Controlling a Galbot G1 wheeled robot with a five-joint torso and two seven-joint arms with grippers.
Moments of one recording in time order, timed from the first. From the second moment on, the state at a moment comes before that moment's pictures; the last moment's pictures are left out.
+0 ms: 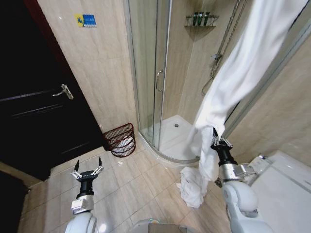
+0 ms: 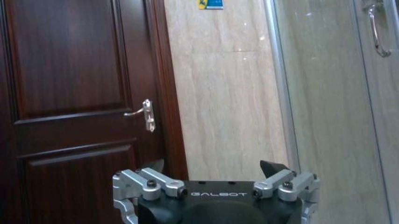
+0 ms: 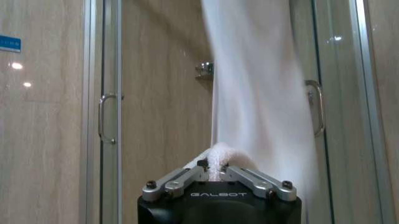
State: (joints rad) left arm 1.75 -1.47 -0.75 -1.97 -0.06 -0.40 -0.19; right arm -1.46 1.38 0.70 2.18 0.29 0.02 -0.01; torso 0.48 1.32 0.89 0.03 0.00
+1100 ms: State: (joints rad) left arm 1.74 -1.48 -0.75 -1.96 -0.05 -0.40 -0.19; right arm -1.47 1.39 0.69 2.17 0.25 0.06 -0.04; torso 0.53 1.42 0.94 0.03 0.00
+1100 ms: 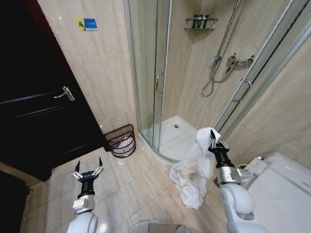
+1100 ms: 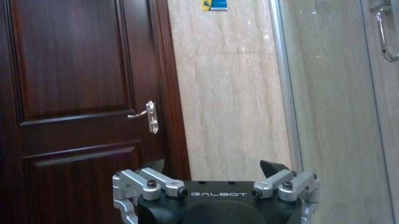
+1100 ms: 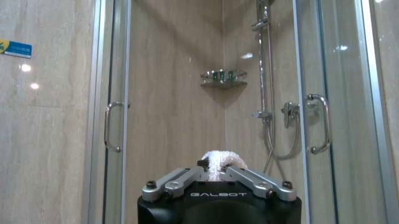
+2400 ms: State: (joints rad) left arm 1.78 -1.56 -0.76 -2.02 -0.04 -0.38 -0.15; right arm -1.47 1.34 0.69 2.19 0.26 0.06 -0.03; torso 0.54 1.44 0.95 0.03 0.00
